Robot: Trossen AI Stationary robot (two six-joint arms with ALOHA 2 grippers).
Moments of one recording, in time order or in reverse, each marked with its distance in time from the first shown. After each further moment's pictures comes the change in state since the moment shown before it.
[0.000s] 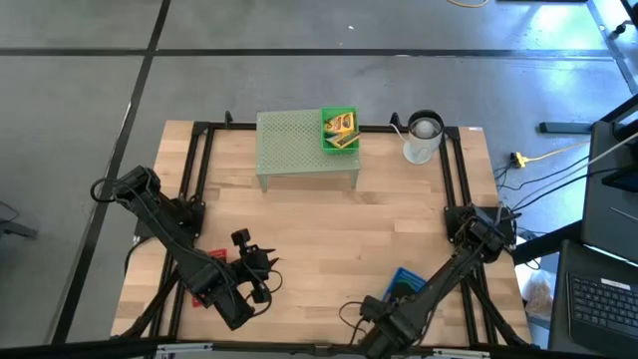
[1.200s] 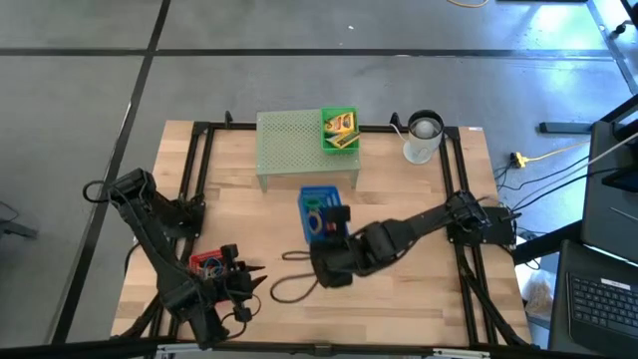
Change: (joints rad) left arm -0.164 0.000 0.000 -0.008 -0.056 -0.009; right arm -0.363 -0.043 0.514 -0.155 0.585 -1.084
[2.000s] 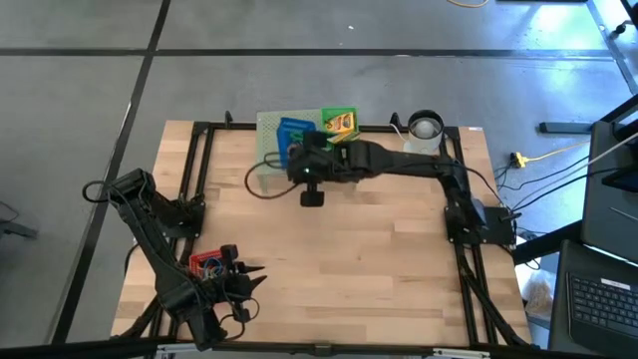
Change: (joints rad) left arm -0.013 0.000 0.000 -0.004 -0.024 0.059; right arm -0.436 0.006 0.036 0.285 -0.150 -0.429
